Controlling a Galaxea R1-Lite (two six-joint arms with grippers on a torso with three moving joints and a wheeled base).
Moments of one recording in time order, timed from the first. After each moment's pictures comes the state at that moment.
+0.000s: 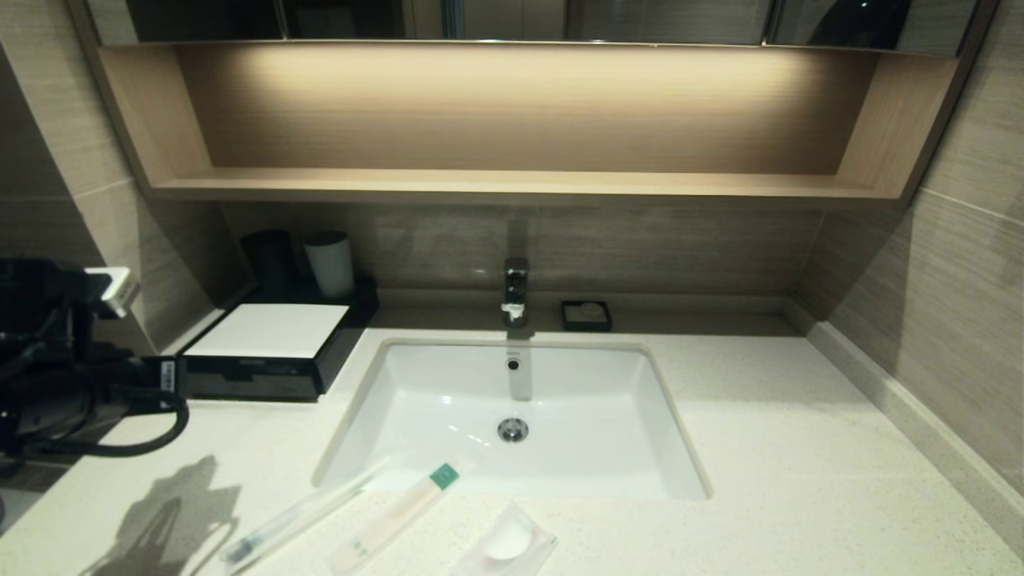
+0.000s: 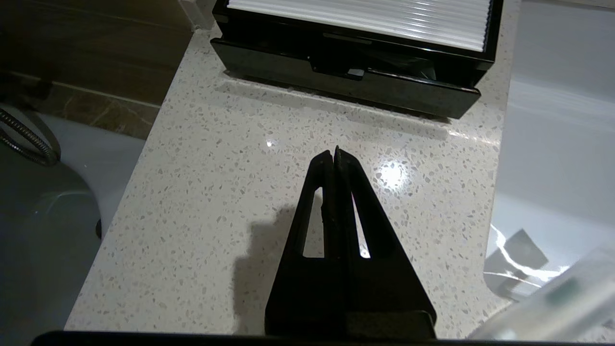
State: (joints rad) left arm 0.12 1.51 -0.73 -0.21 0.11 0.02; right arm 0.00 0.00 0.00 0.00 0.00 0.00
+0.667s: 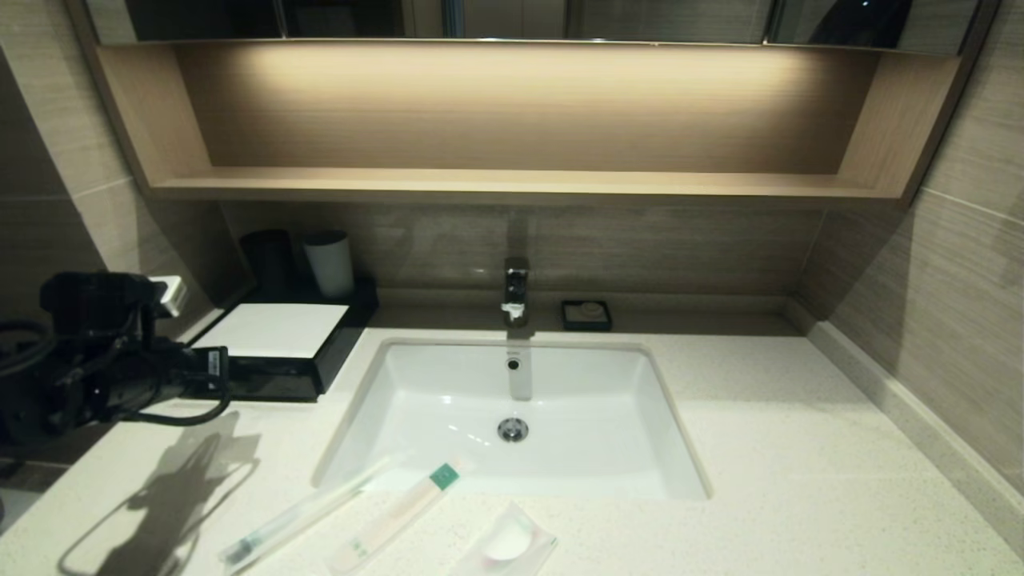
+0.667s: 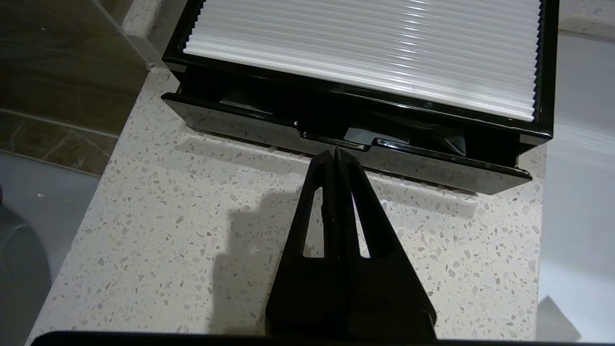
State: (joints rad) left arm 0.17 1.81 -0.80 -0.45 0.03 0.03; right arm 0.00 0.00 0.00 0.00 0.00 0.00
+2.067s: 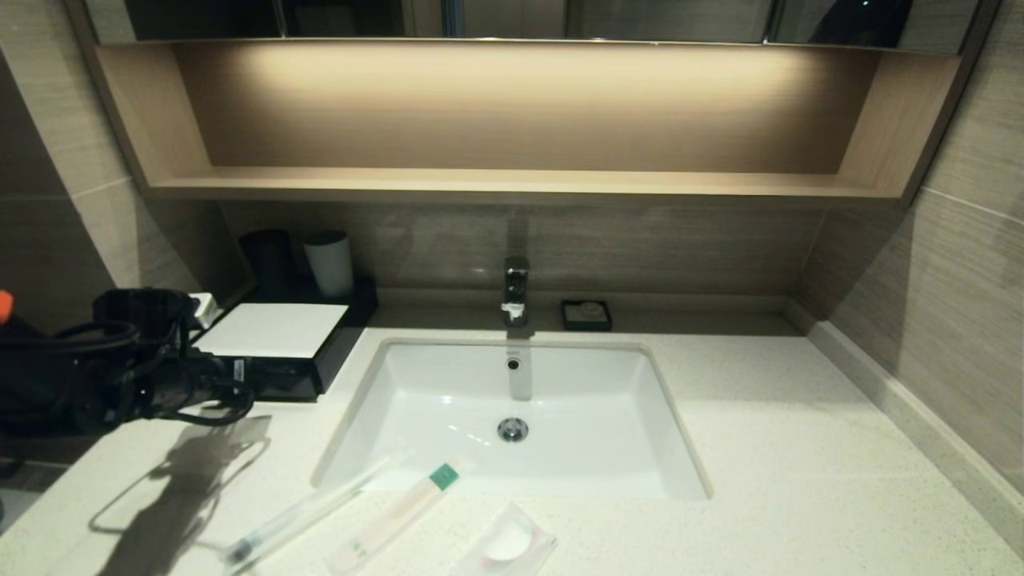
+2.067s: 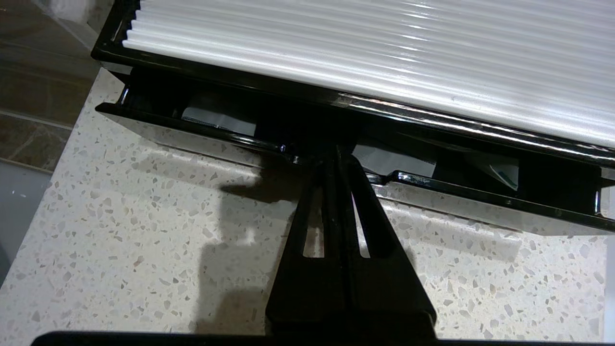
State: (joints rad) left arm 0.17 1.98 -0.87 -0.51 0.02 0.03; right arm 0.00 0.00 0.00 0.00 0.00 0.00
